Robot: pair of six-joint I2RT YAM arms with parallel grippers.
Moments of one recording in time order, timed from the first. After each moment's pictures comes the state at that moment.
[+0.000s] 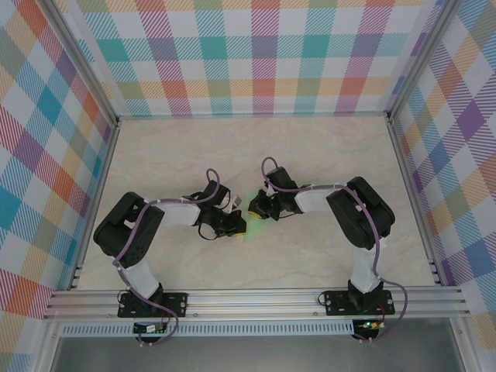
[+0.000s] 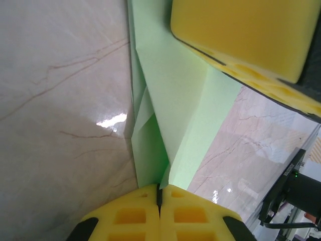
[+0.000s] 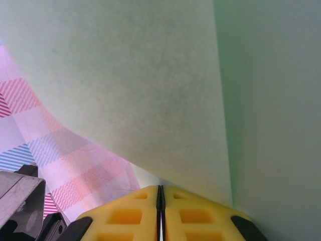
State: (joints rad) left arm -0.58 1.73 0.78 -0.16 0.62 -0.68; right arm 0.63 1.92 0.98 0.01 -0.50 1.06
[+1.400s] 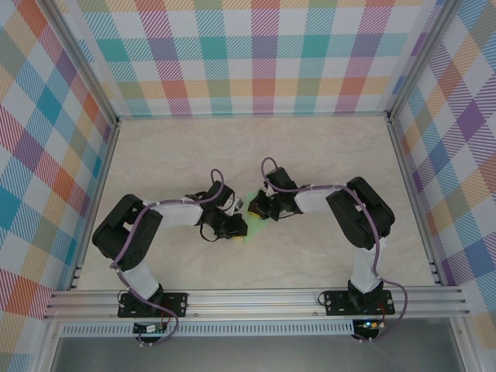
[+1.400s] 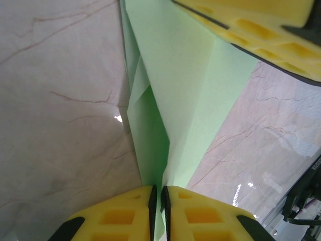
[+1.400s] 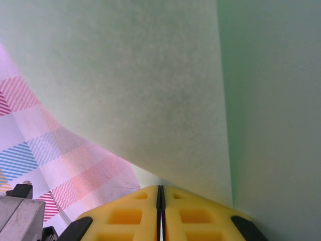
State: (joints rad) left arm -0.62 1.71 0.82 -0.30 0.54 -0.62; right arm 0.63 1.92 0.98 0.01 -0.51 1.06
